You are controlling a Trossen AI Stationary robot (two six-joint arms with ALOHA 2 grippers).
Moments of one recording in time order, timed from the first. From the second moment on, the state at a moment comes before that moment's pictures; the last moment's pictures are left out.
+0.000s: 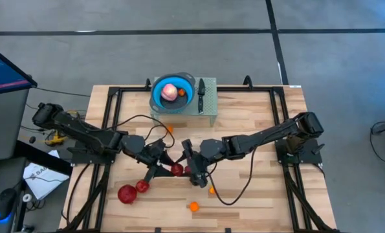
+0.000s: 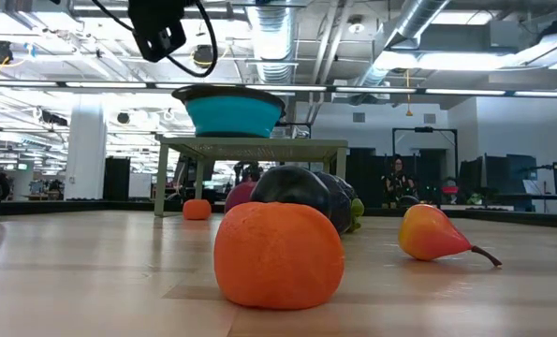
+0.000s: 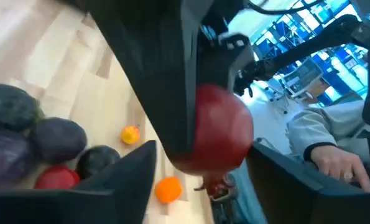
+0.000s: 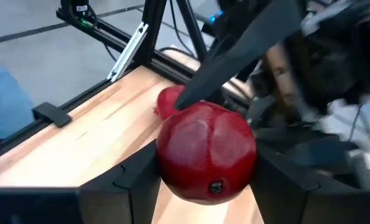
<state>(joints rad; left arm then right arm) -0.29 1.17 0.68 0.20 0.06 -0.62 0.26 1.78 1.30 0.12 -0.06 -0.36</state>
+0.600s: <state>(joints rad) -0.47 1.15 0.69 0.31 -0.42 0.36 0.07 1.78 0.80 0.99 -0.43 0.29</state>
